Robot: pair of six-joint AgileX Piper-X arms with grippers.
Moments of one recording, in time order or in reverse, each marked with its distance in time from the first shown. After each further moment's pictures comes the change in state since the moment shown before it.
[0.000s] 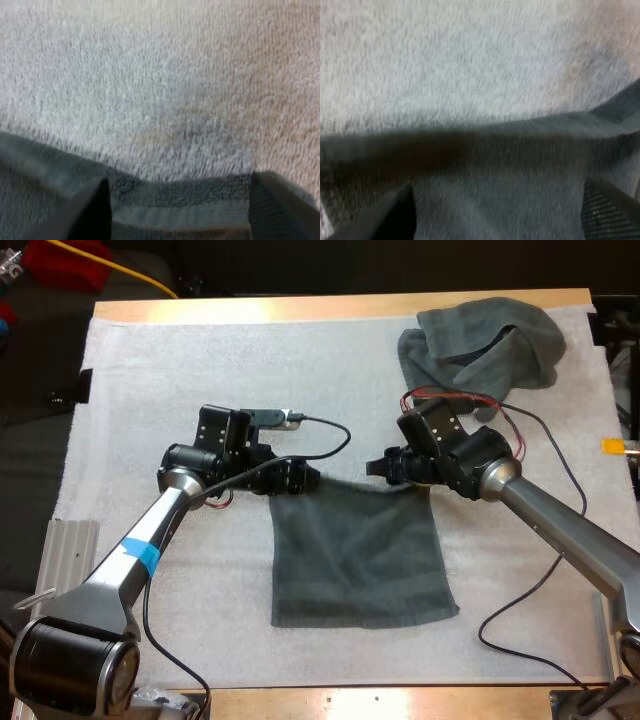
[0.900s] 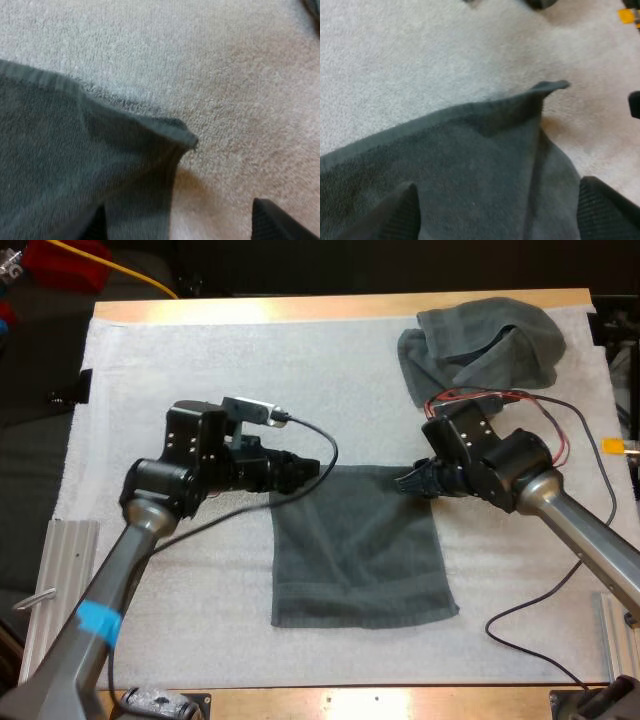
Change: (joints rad) left arm 0.000 -0.299 0.002 0.107 0.093 0.063; right arm 0.000 -0.201 0.000 0.276 0.092 -0.135
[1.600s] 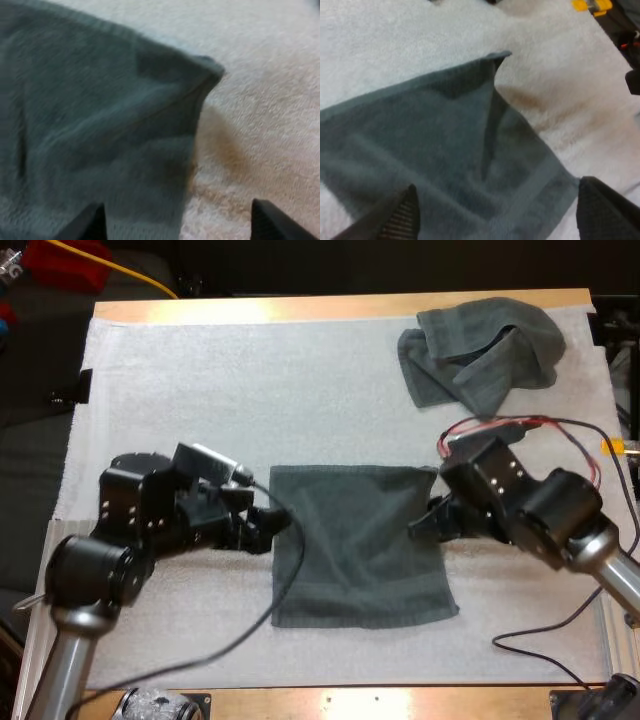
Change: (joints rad) left arm 0.000 -0.422 0.000 0.356 -0.042 0.056; right arm 0.159 -0.242 0.000 0.217 0.014 0.058
